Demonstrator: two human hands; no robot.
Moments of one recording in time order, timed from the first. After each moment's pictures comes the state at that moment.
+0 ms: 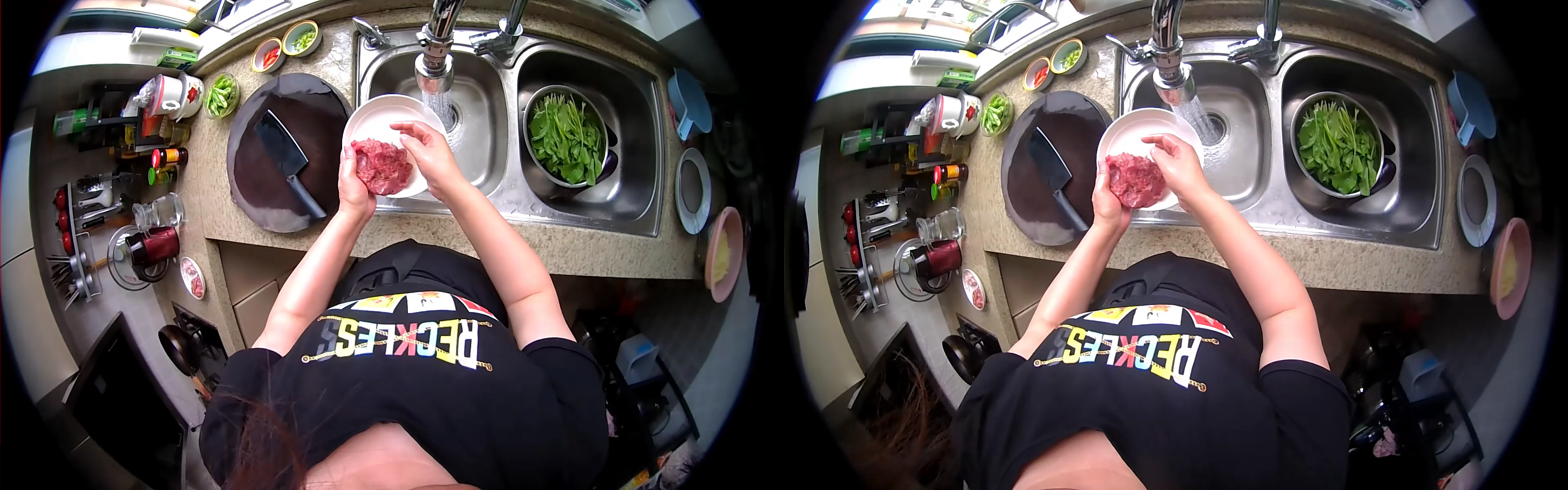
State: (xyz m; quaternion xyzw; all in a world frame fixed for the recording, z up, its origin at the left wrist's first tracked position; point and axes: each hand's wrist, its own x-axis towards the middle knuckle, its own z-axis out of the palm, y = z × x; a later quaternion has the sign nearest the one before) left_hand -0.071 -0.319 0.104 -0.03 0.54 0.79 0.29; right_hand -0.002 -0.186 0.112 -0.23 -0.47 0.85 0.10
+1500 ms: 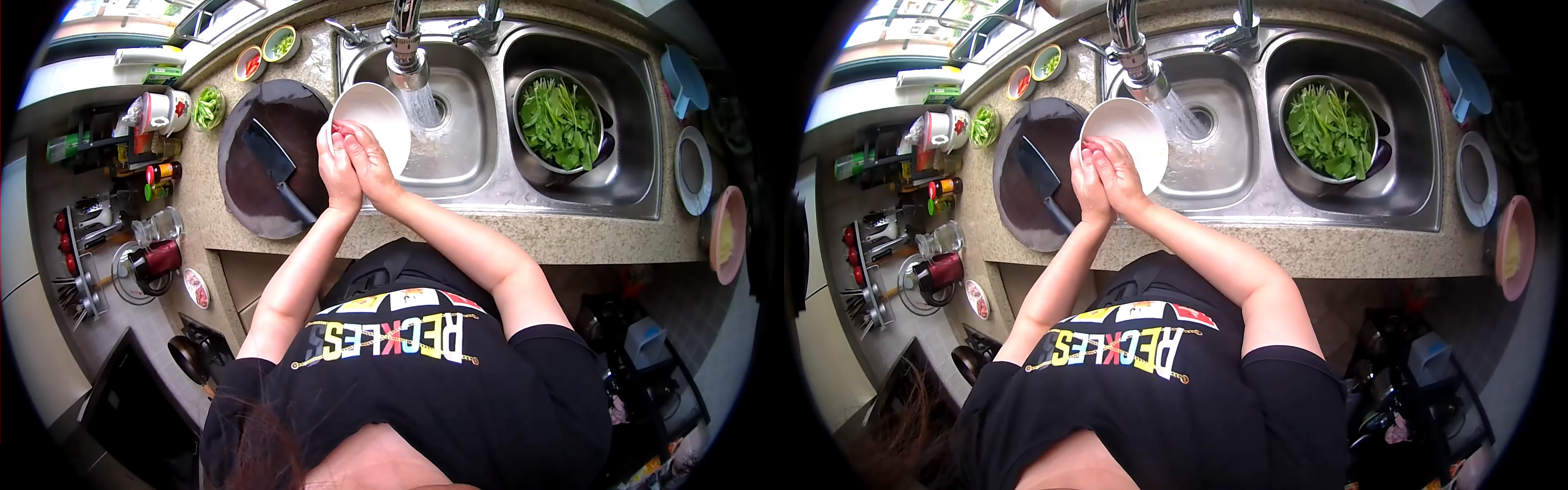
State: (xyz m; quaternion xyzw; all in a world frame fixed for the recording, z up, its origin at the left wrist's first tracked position) left_hand -0.079 -0.294 0.124 0.22 0.80 0.56 -0.02; right_hand -0.047 -0.249 0.099 -0.16 -0.56 0.73 0.36
